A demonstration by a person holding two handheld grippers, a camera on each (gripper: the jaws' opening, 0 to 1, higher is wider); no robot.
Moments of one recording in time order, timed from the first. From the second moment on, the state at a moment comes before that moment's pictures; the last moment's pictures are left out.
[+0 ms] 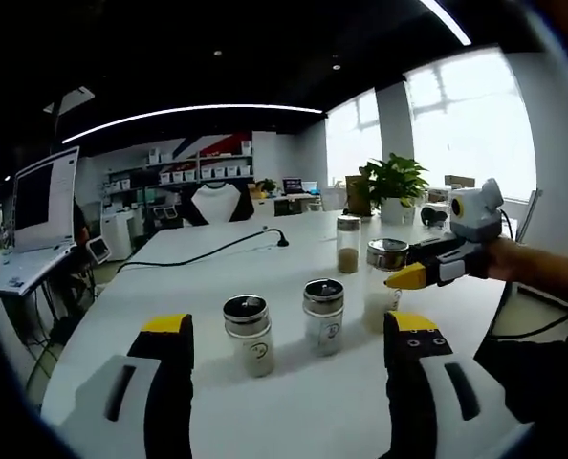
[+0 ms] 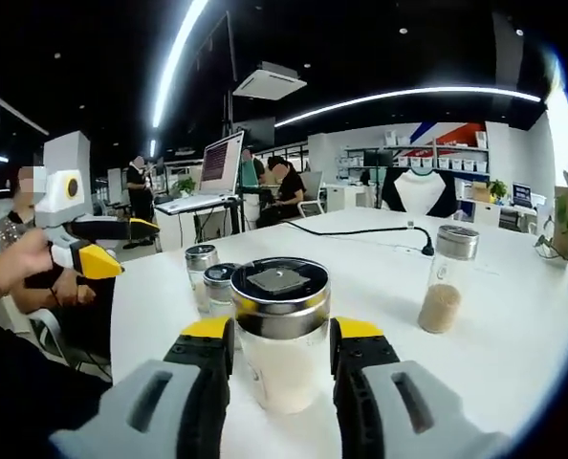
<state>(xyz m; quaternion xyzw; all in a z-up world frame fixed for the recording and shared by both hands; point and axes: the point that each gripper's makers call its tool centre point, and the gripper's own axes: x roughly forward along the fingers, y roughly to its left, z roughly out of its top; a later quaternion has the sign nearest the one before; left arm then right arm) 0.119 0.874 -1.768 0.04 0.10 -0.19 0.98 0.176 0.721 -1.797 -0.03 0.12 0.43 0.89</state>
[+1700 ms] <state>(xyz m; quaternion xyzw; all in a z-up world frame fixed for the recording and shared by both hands) 0.089 0.858 -1.748 0.06 0.10 -0.21 0.97 0.143 0.618 -1.788 -0.01 0.14 0.34 0.93</state>
